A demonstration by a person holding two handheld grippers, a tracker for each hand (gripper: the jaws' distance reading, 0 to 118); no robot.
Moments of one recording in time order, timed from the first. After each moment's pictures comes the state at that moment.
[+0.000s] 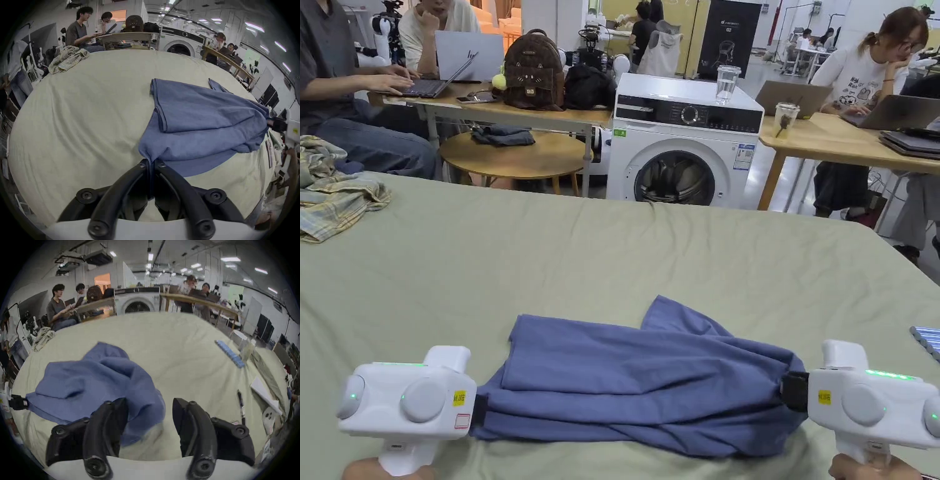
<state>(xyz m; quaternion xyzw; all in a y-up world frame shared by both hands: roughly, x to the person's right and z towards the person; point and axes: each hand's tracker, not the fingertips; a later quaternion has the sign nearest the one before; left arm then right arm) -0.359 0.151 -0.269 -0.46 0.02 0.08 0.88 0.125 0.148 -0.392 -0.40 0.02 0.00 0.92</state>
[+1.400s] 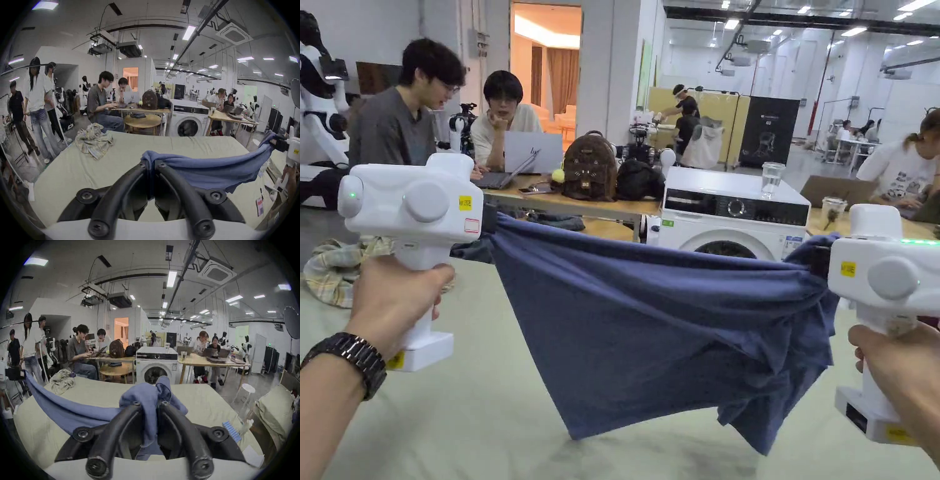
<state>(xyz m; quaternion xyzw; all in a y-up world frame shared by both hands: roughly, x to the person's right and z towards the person) -0.457 0.449 -0.315 -0.18 0.08 0.05 0.98 0.003 0.421 -0.429 -0.13 0.09 0.02 0.99</state>
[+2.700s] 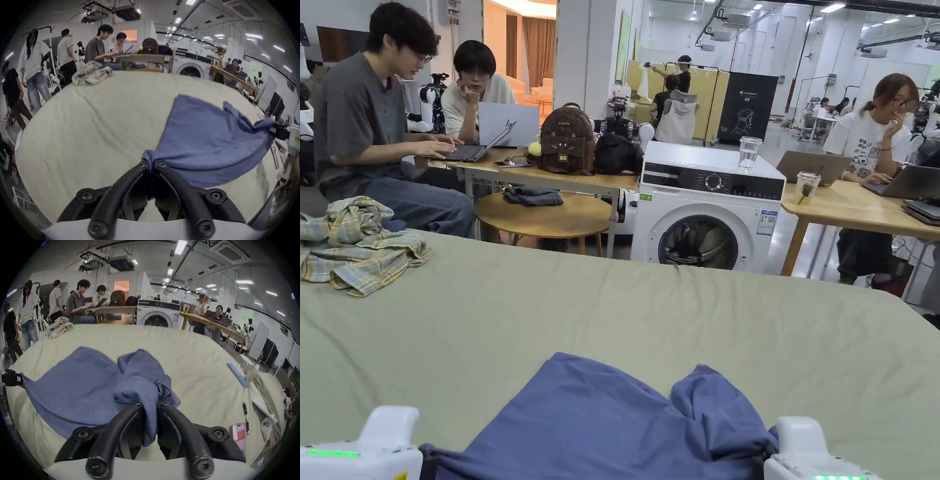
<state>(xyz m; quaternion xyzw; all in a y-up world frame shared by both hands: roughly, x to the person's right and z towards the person) -0.431 0.160 -0.196 -0.37 0.07 0.07 0.92 0.020 0.154 -0.326 -0.30 0.07 0.08 0.95</state>
